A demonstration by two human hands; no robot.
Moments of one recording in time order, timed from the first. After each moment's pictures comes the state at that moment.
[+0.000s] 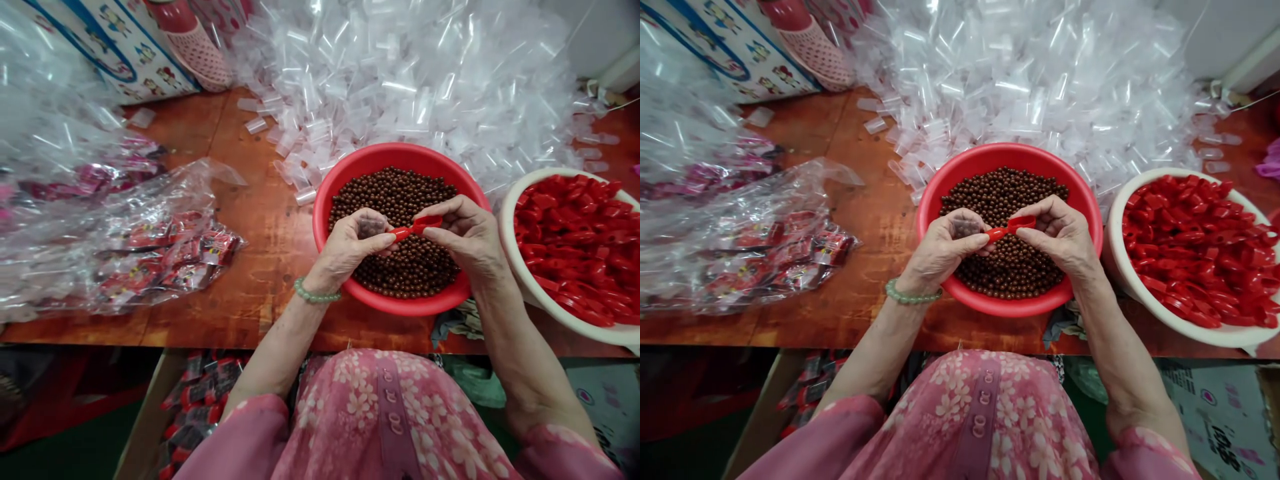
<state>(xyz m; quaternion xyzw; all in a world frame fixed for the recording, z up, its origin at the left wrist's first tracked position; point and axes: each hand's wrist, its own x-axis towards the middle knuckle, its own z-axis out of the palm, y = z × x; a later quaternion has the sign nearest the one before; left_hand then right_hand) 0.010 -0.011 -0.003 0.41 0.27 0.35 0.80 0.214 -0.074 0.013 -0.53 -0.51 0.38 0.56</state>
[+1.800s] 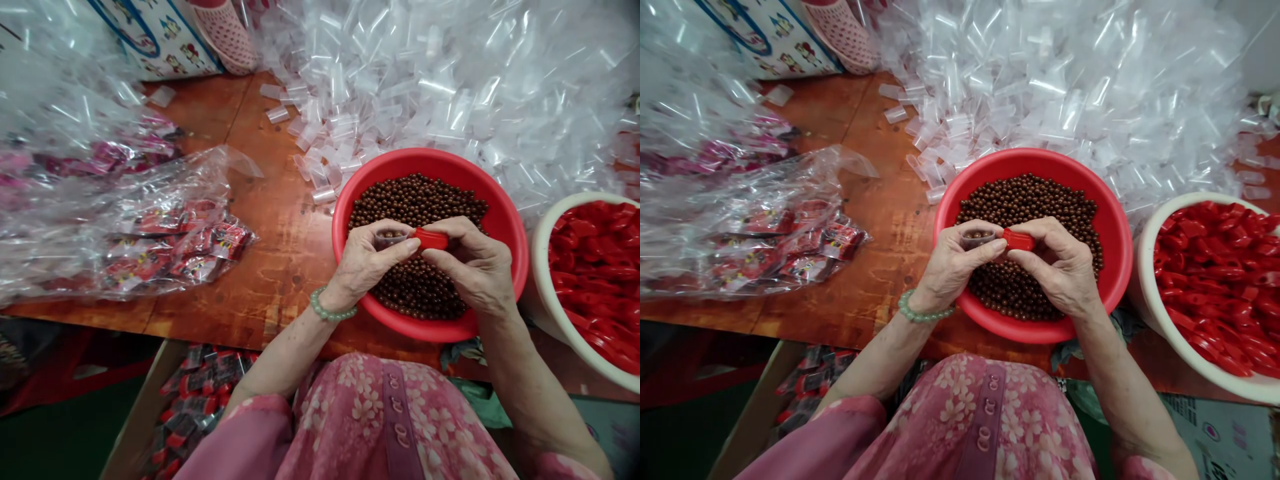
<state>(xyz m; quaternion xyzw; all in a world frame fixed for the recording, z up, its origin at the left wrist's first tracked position) 0.005 -0.015 0.007 0.44 0.34 0.40 0.73 0.180 -0.065 0.014 -0.50 -0.64 0.26 0.52</state>
